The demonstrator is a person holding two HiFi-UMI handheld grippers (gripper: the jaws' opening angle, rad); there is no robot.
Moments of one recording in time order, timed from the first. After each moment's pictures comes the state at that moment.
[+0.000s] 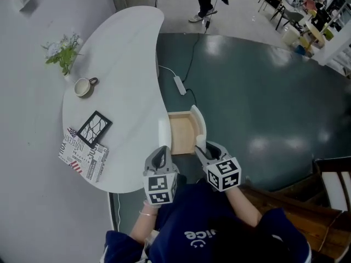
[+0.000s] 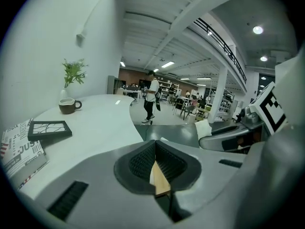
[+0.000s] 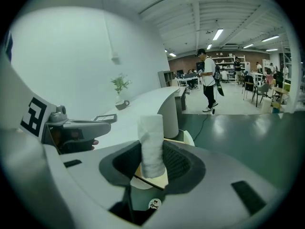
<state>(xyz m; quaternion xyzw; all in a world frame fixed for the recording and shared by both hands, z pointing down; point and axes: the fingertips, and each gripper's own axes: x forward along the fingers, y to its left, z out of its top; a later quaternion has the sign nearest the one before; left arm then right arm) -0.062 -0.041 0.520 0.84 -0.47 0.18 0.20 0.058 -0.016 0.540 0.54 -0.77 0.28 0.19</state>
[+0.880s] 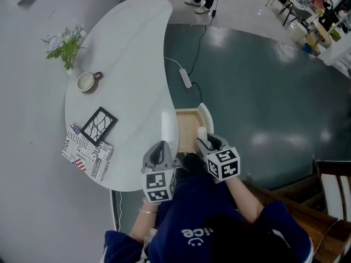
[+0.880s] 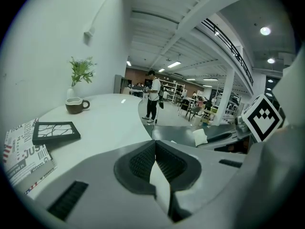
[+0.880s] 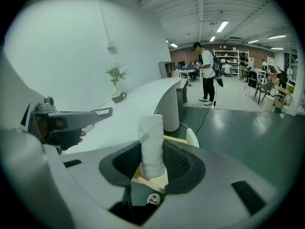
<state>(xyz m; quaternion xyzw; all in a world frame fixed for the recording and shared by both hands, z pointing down) -0.093 -0.070 0.519 0.82 -0.49 0.17 0.22 0.047 -0.055 0.569 0.52 -0.76 0.30 0.23</state>
